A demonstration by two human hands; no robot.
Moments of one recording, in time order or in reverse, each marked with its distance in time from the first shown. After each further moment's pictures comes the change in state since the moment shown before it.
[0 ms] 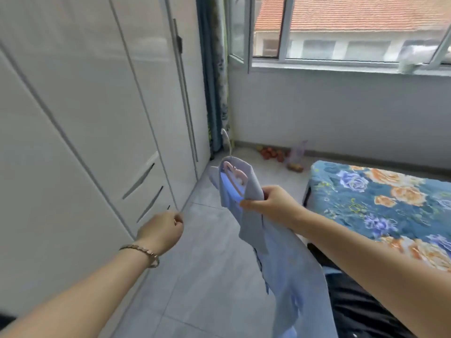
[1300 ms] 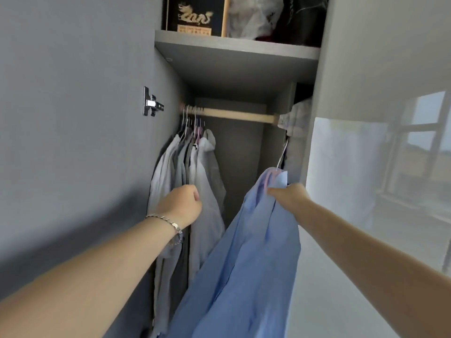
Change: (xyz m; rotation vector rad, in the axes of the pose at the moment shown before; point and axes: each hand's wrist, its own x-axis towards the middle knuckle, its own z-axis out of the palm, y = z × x) left_hand -0.344 -0.343 -0.349 -0.011 1.047 -1.018; right_hand -0.062 -0.501 0.439 -0.024 -0.609 -0.711
